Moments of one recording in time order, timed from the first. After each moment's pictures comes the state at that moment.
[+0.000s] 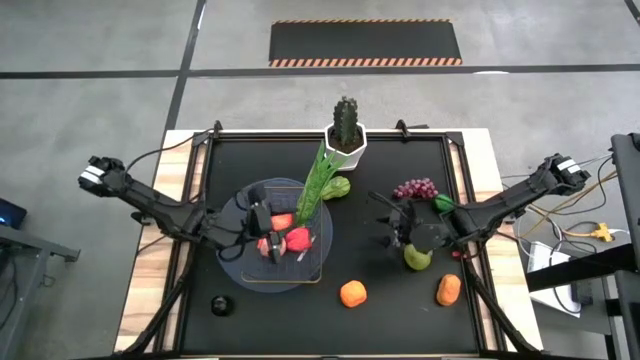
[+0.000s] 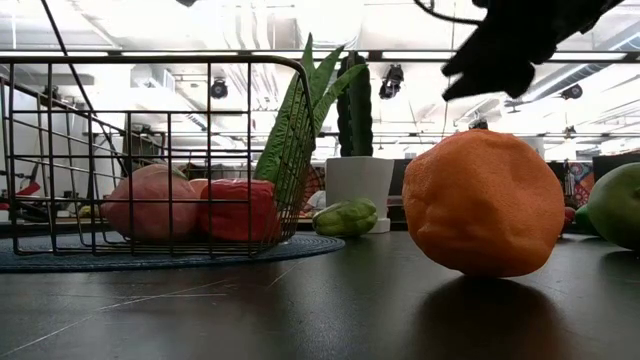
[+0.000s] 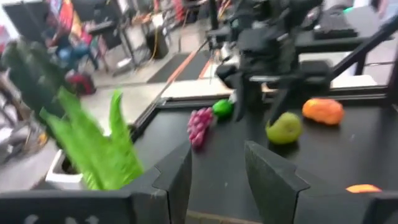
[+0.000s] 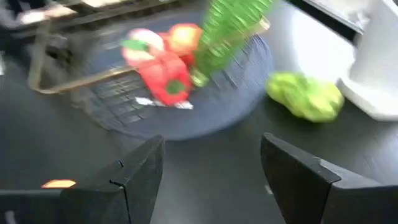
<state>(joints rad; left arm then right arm) -0.42 1.17 0.88 0.09 -0.73 0.03 0.40 1.15 0.70 -0.22 0.54 0.54</state>
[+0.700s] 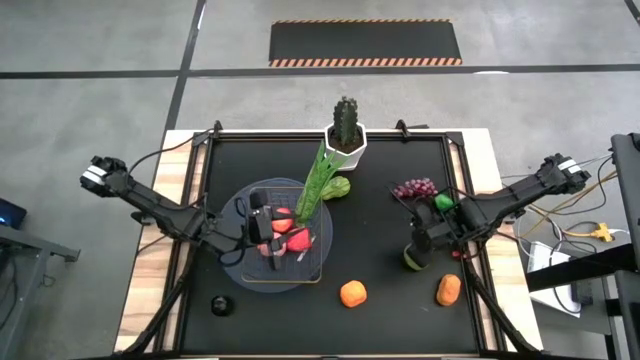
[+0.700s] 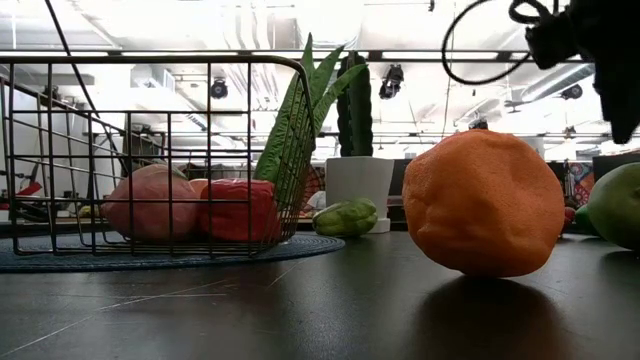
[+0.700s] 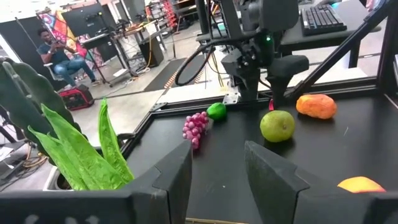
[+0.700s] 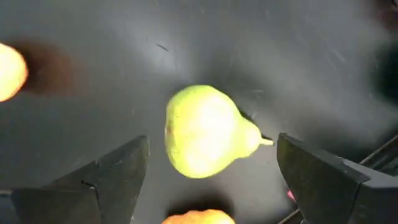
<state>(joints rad) -0.45 1.19 0.88 0.13 -0.74 0.09 0.39 1.15 0.90 -1.14 0.03 1.19</state>
